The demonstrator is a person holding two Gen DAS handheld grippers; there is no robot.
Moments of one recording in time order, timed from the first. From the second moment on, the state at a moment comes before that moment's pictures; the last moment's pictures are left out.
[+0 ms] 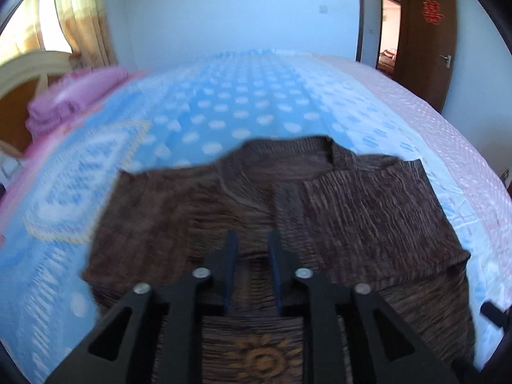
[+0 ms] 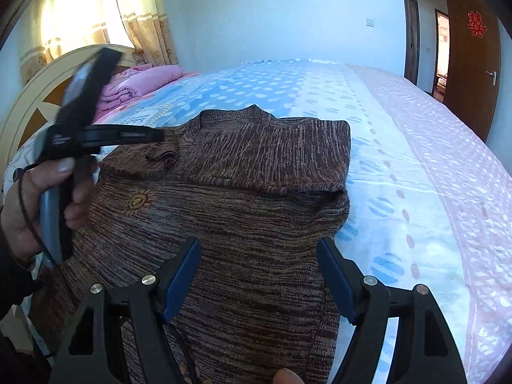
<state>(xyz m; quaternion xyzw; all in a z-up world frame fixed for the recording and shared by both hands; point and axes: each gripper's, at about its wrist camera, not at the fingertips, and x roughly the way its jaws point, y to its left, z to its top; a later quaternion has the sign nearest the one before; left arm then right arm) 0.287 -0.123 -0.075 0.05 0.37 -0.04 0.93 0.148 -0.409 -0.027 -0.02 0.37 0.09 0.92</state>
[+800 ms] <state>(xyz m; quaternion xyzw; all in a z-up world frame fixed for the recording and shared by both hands) 0.312 0.060 -0.137 0.06 0.41 0.14 0.90 0.321 -0.197 -0.056 -0.16 0.45 0.17 0.86</state>
